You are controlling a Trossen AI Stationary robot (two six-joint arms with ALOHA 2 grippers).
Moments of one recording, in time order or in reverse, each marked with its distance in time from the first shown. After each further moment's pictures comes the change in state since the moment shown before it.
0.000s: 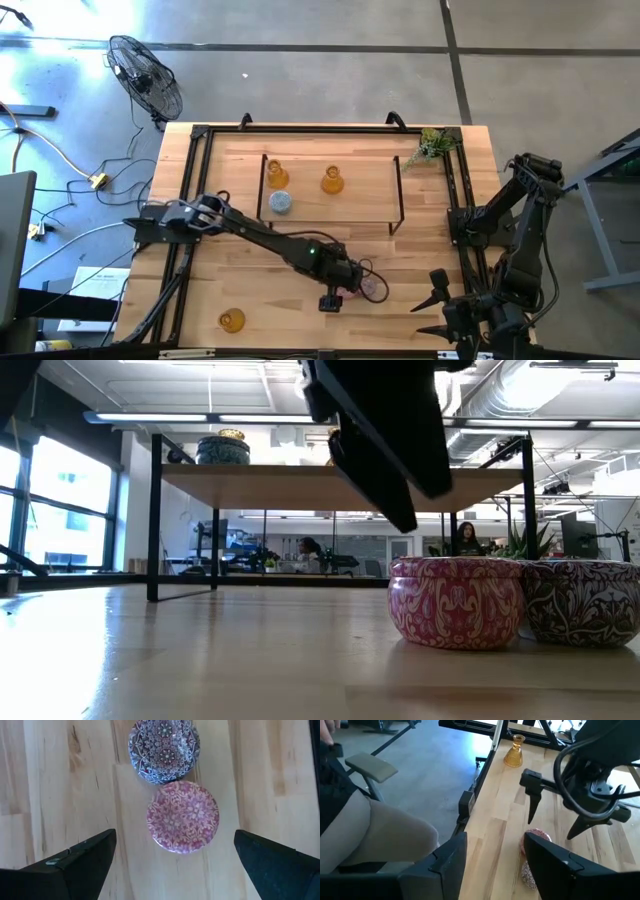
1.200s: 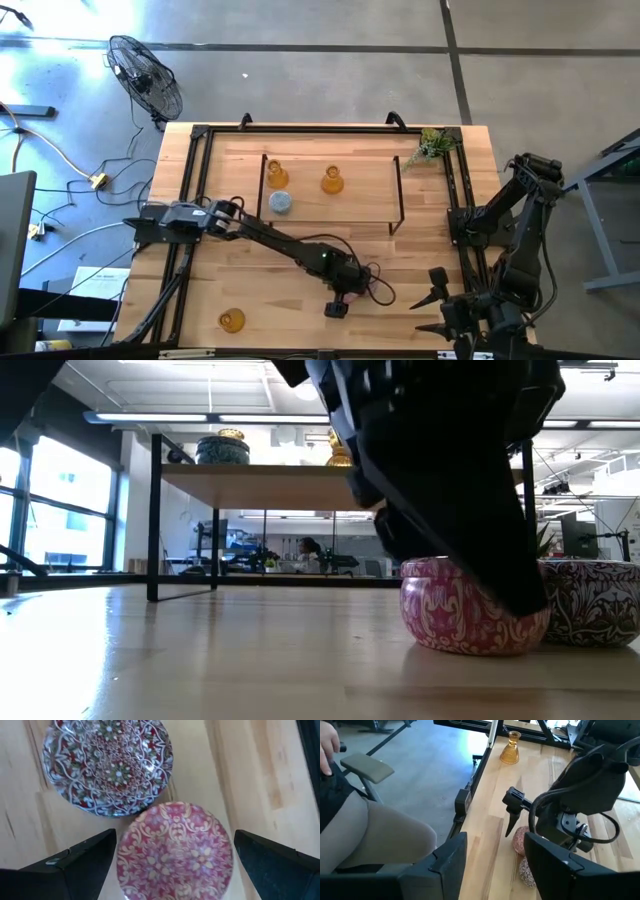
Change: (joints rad) left arm 0.024 0.138 0.000 0.201 0.200 0.087; right arm -0.010 0.000 0.000 -0.019 0.000 0.026
